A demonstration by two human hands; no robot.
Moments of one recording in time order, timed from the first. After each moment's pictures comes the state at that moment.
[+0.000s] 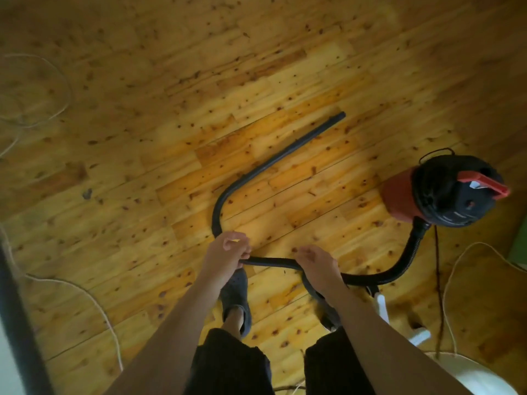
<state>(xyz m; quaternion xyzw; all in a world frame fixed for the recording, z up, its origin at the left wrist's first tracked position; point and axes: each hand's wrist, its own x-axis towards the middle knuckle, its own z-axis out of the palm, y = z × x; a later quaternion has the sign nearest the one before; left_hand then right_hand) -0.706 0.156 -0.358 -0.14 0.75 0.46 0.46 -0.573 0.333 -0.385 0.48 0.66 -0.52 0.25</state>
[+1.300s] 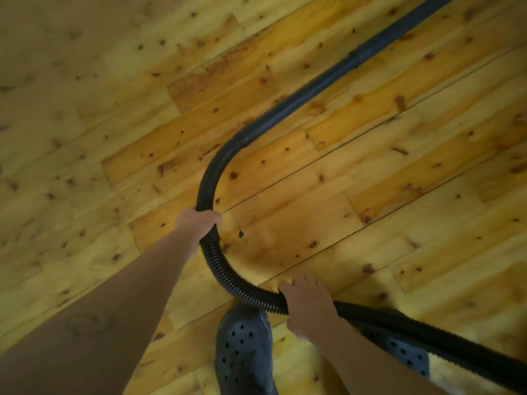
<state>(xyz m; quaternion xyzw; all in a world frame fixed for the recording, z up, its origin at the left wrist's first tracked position) -0.804 0.108 -0.818 -0.26 0.83 0.29 0.40 -0.584 0.218 -0.827 0.11 0.87 -0.23 0.43</state>
